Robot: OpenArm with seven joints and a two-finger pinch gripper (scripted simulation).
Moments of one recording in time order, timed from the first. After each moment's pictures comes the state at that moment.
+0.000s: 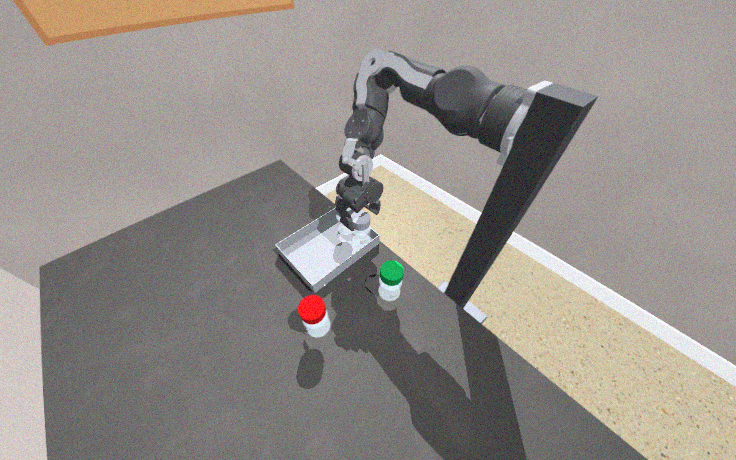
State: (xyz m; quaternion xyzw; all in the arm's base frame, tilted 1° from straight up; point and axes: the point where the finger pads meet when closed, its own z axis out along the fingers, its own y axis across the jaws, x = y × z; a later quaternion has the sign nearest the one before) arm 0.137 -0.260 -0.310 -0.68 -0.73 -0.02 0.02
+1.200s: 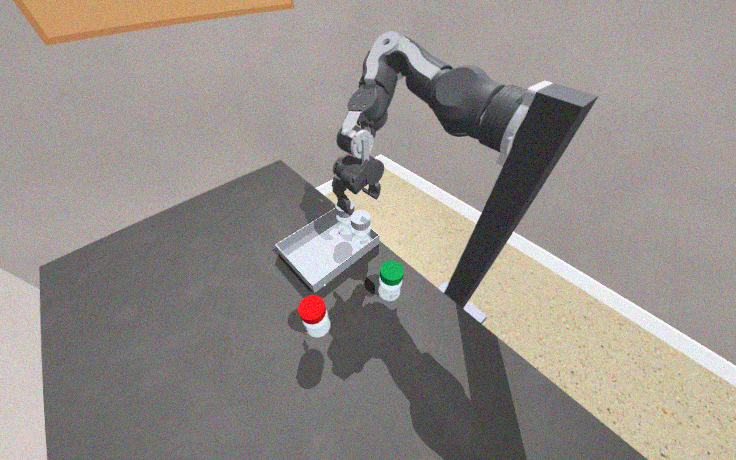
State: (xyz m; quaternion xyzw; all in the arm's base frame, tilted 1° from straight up) arm 0.140 -0.261 -0.251 -0.68 -0.73 -0.02 0.01
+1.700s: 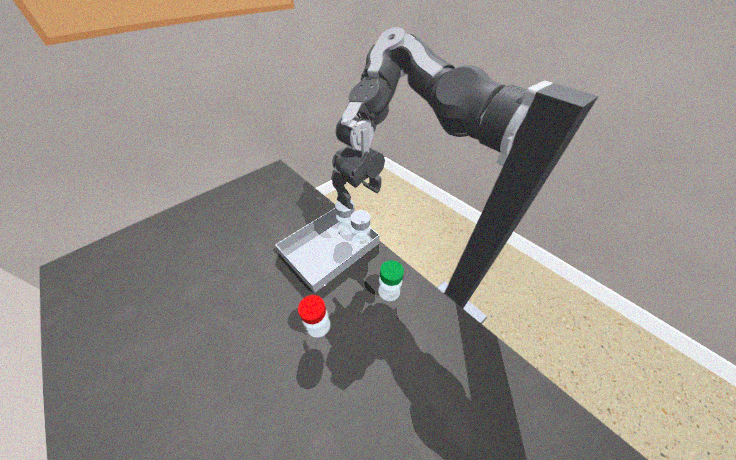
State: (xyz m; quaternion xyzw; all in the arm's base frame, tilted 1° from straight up) arm 0.138 -0.261 -0.233 -0.69 -0.73 -0.02 0.02
